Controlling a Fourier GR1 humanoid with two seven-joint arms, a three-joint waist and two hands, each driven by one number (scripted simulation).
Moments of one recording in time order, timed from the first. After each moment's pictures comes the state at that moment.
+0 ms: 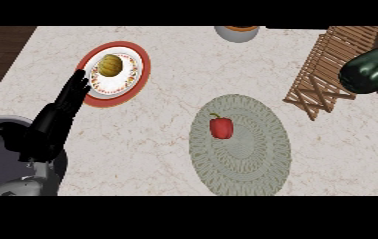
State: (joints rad) left arm -0.09 0.17 0.08 -1.68 -0.01 -0.11 0.18; right arm -0.75 -0.89 0.06 -1.12 0.39 0.25 -0.87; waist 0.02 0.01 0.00
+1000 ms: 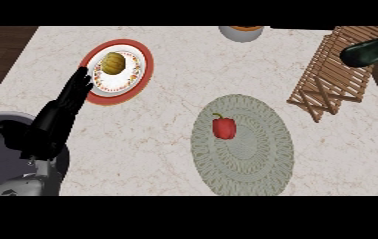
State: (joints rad) left arm -0.10 0.17 0.08 -1.69 -0.01 -0.12 0.19; right arm -0.95 -0.93 0.08 -0.67 0.79 -0.12 -0.78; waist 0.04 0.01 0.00
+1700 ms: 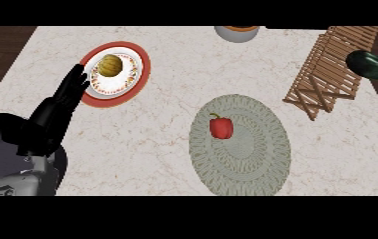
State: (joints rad) left arm -0.13 0.18 0.10 -1.67 0.00 -0.12 0.21; right arm -1.21 -0.94 -0.16 -0.45 0.57 0.21 -0.72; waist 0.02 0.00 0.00
